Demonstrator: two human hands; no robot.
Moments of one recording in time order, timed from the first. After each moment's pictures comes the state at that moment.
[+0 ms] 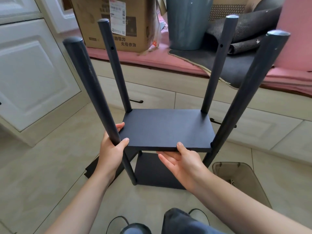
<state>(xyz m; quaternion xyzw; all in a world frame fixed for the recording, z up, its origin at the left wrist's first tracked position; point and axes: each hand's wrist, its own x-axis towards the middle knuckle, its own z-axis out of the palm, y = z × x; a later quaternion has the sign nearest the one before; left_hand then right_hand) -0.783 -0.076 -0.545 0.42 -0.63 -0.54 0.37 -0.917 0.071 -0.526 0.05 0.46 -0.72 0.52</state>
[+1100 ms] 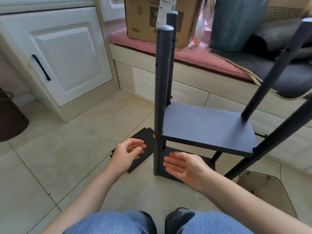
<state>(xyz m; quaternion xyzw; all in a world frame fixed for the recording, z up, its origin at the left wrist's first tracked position) -0.692 -0.094 -0.580 0.47 -0.66 -0.53 0.24 -0.866 0.028 -0.553 0.00 0.57 -0.55 0.60</state>
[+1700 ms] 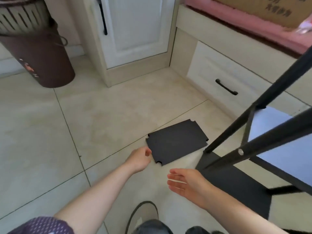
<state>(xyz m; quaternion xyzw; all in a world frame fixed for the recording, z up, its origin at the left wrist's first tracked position) -0.608 -0.180 -0.738 0.61 -0.64 -0.46 0.03 -0.778 -0.078 -0.670 -0.05 0.67 -0.33 0.67</state>
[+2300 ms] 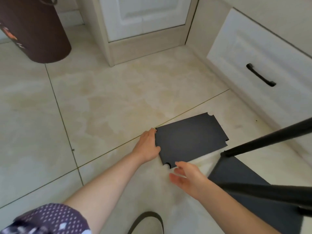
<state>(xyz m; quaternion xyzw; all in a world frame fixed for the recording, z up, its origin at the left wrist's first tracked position) -0.623 -0.241 -0.794 0.61 -0.66 -0.44 0.03 -0.766 -0.153 -0.767 0.03 0.71 -0.30 0.63</state>
